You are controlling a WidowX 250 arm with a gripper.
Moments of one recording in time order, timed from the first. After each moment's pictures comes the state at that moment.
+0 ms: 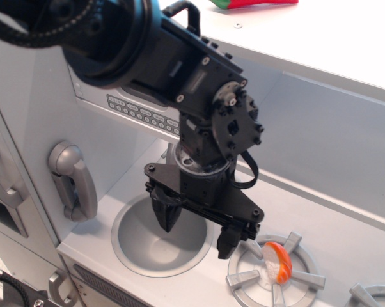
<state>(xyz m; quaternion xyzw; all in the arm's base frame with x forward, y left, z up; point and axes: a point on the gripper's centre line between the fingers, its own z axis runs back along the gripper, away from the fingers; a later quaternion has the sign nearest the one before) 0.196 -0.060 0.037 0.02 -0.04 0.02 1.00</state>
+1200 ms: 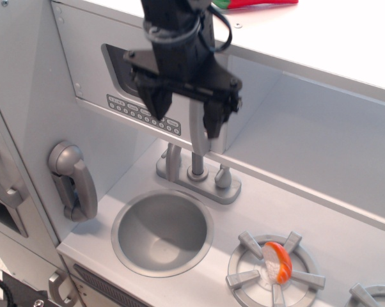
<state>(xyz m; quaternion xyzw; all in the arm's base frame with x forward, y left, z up) 0.264 -0.015 0.106 0.00 -0.13 0.02 0.99</state>
